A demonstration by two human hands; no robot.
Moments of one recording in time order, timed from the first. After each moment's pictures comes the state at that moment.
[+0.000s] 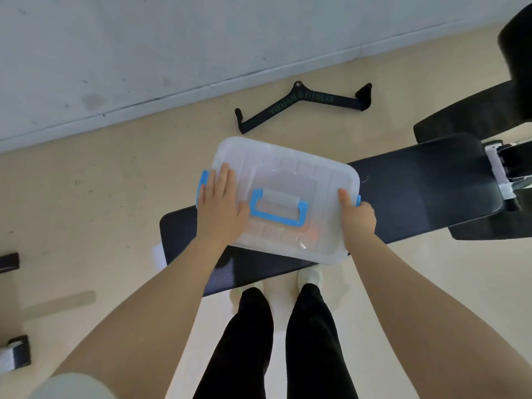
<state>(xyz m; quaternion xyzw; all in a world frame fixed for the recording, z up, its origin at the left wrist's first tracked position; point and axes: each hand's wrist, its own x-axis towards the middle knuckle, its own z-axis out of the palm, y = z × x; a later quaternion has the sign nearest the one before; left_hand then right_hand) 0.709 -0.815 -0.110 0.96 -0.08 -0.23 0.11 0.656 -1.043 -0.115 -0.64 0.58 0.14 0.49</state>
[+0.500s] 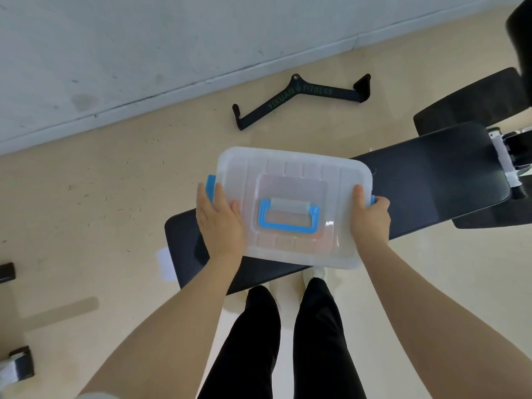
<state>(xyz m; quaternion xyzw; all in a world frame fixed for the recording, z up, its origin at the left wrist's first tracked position) 0.692 -0.804 -0.129 0.96 0.10 -0.12 0.25 0.648 -1.025 -0.118 -0.71 0.57 0.10 0.40</state>
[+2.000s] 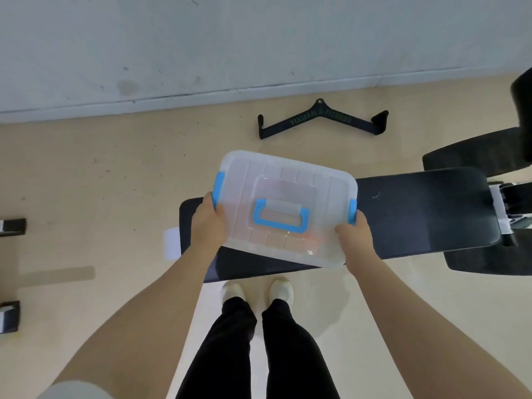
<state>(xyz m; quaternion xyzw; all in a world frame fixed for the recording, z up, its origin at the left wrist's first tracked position) 0.675 -0.757 -0.097 0.89 0.21 -0.19 0.36 0.632 -1.002 -0.085 -0.68 0.48 0.18 0.52</state>
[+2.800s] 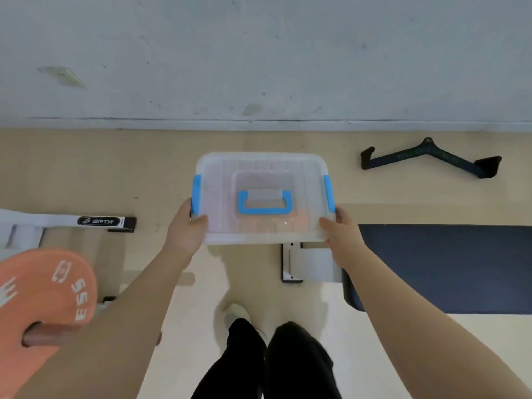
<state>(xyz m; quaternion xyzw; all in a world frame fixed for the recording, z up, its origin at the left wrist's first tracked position) 0.692 -0.276 -0.058 0.79 0.29 -0.14 0.52 0.708 -0.558 -0.089 -0.64 0.36 0.22 0.65</state>
